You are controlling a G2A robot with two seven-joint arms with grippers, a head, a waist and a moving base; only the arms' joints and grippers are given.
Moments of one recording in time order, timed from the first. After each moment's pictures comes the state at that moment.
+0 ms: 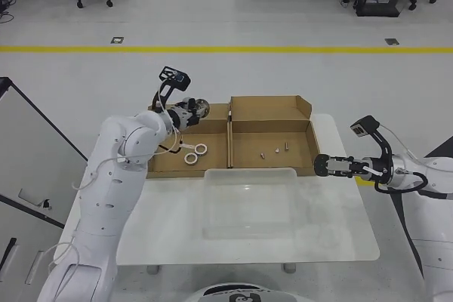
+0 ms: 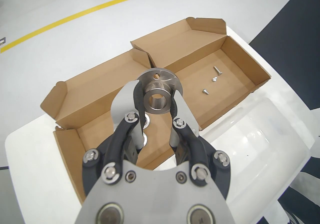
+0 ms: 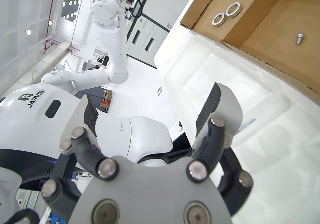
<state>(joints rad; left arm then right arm) 1.03 -1.31 -1.30 -1.66 1.03 -0.18 -0.99 -1.39 -1.02 1.71 -1.58 0.39 -0.28 1.54</state>
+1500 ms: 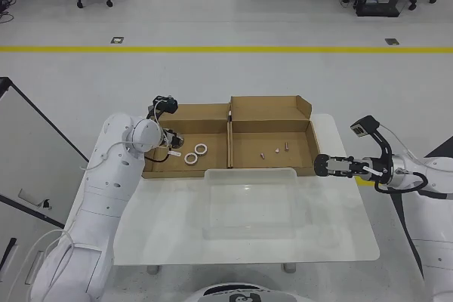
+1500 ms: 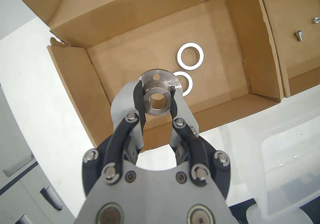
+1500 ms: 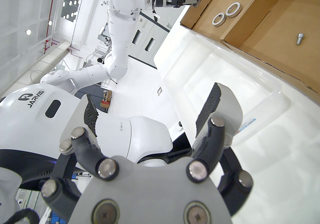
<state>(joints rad) 0.92 -1.29 -1.24 -1.33 1.10 -0.10 -1.28 -1.39 -1.02 1.71 -1.58 0.39 -0.28 1.54</state>
